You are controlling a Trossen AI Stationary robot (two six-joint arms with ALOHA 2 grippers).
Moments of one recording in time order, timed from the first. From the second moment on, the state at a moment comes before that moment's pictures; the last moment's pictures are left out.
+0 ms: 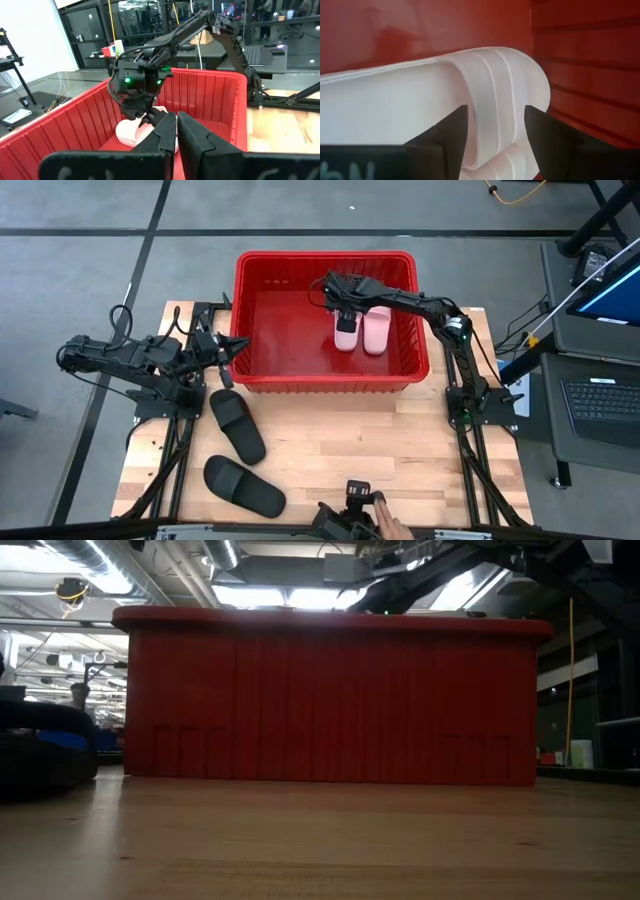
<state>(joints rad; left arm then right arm) -0.17 0.58 0.73 -0.21 -0.66 0.07 -0.55 2.16 1.86 -0.87 0.42 -0.49</state>
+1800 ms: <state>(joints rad) -0.49 0.70 0.87 -0.35 -0.54 -0.07 0.20 1.90 2.27 -1.13 0.48 0.15</state>
